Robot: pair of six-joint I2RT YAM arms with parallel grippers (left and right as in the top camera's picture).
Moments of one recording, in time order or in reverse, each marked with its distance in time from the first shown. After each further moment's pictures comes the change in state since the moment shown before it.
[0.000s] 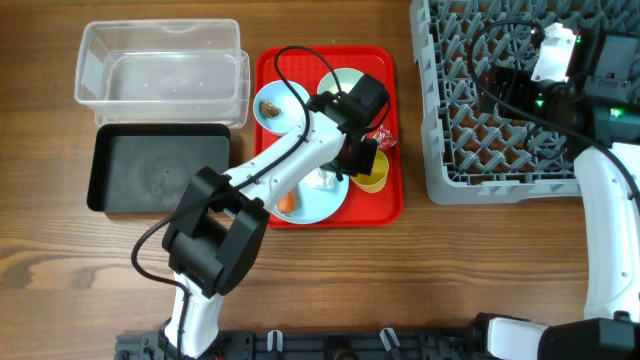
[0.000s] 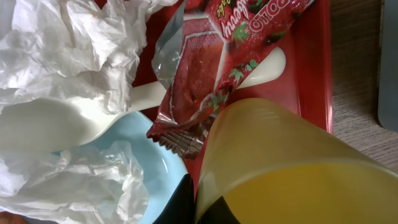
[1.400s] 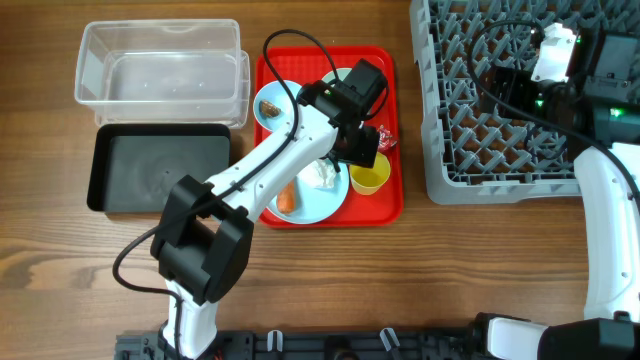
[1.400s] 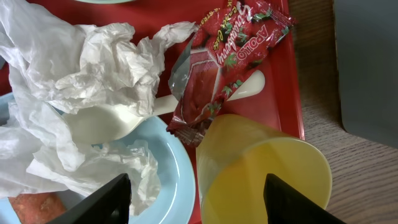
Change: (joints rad) left arm 0.015 -0.056 0.055 -0.042 -0.023 0.003; right arm 0.000 0.000 0.000 0.000 0.000 -0.003
